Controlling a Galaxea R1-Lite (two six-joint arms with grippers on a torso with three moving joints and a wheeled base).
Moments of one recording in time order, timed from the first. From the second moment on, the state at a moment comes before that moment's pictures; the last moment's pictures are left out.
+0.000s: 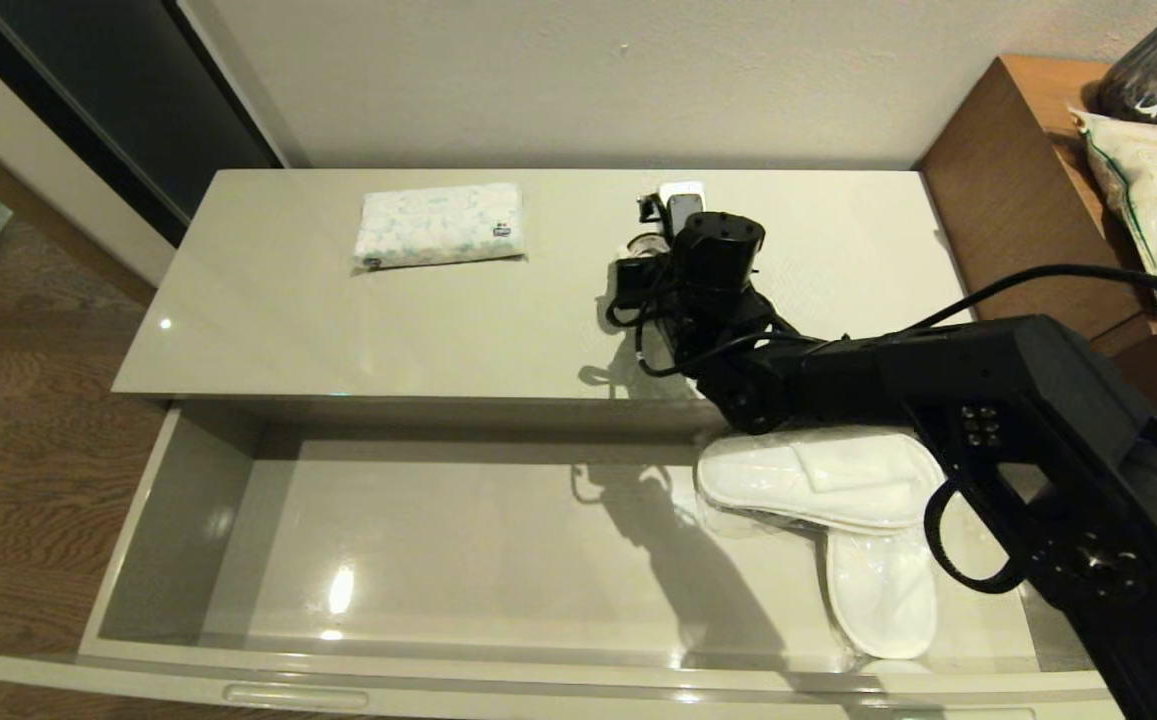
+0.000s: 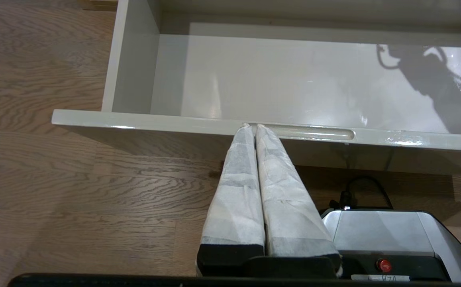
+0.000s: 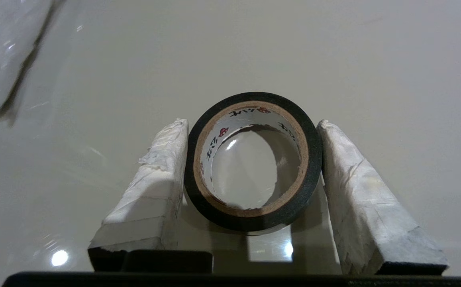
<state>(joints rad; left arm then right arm) 0.00 0.00 -0.05 0.13 0.01 0.00 0.58 2.42 -1.91 -0.66 -0.46 -0.13</state>
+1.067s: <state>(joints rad) 0.00 0.00 -0.05 0.13 0.01 0.00 0.66 1.72 -1.14 -0.27 -0.47 0.18</state>
